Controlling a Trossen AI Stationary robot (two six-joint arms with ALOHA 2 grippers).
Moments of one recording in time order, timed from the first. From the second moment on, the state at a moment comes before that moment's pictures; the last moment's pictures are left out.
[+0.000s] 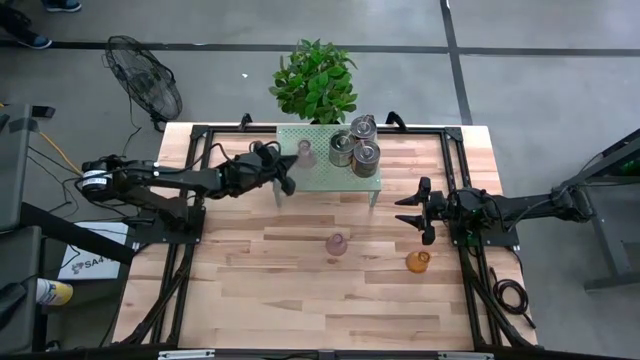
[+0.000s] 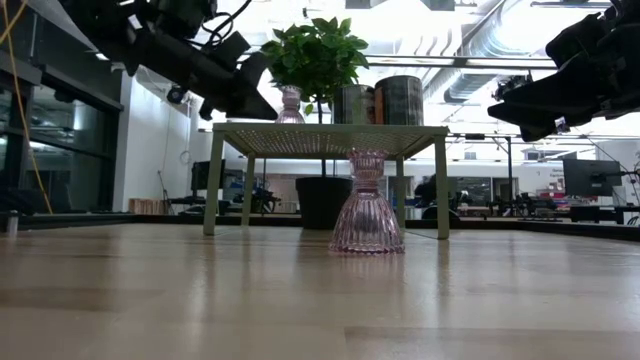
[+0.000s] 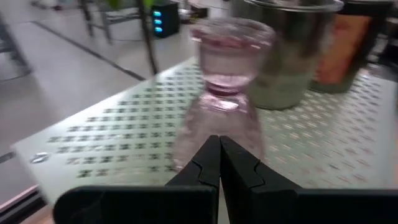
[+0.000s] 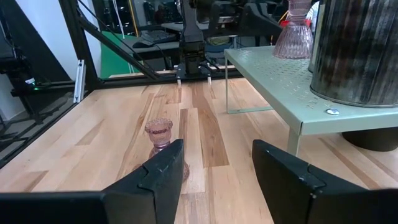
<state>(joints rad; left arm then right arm) 0.22 1.26 0.60 0.42 -0.43 -0.16 0.04 0.26 0.01 0.16 0.08 0.09</state>
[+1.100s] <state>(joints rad) 0.28 1.38 0.60 0.63 -0.32 -0.14 0.04 0.26 0.01 0.16 0.08 0.09</state>
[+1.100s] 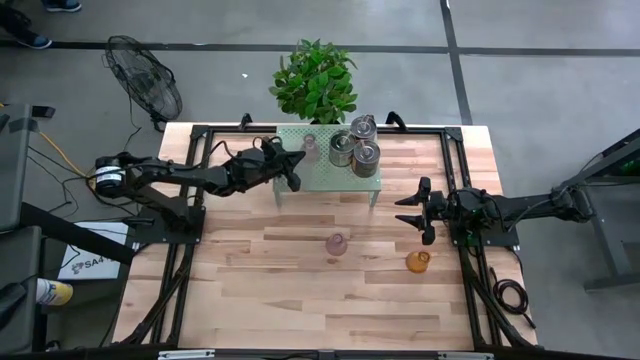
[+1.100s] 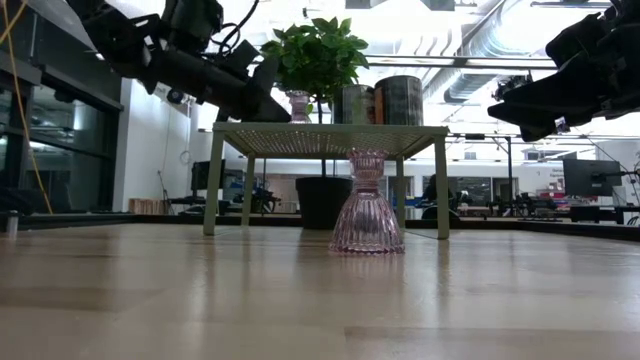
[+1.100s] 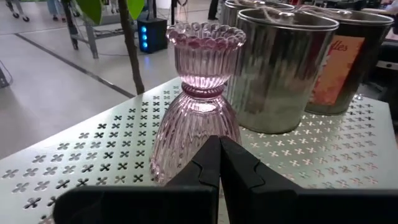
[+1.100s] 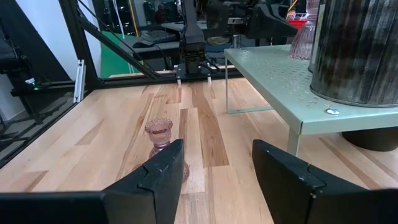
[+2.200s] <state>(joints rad) 0.28 1.46 0.75 0.55 -0.32 -0.09 0.04 0.26 0.01 0.16 0.08 0.09</state>
